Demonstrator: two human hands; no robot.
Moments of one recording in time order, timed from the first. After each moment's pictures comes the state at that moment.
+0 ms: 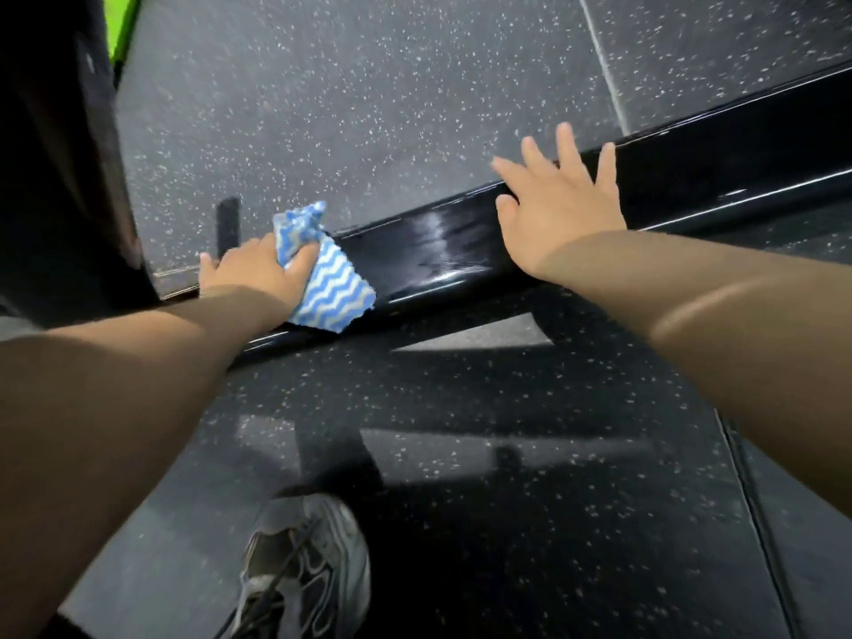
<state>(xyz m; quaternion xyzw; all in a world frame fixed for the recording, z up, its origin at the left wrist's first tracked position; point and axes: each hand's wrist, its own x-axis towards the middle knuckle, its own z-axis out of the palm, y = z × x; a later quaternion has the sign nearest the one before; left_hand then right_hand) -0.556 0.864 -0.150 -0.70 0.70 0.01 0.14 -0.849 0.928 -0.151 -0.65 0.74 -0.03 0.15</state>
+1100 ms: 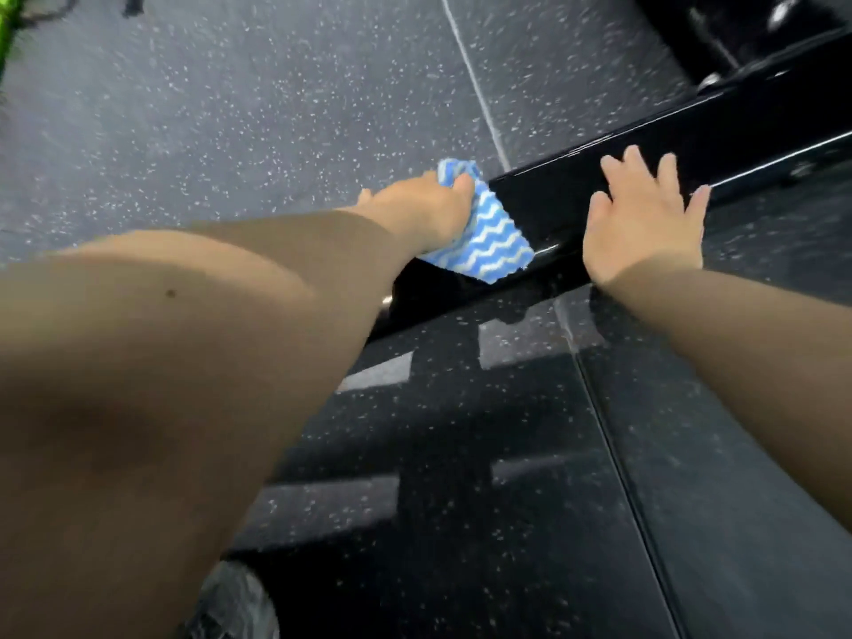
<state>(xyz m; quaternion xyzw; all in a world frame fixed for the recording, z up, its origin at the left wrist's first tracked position) -0.813 0.856 -0.140 -0.60 0.76 0.21 0.14 -0.972 0.977 -0.165 -0.48 0.87 -0.07 0.10</state>
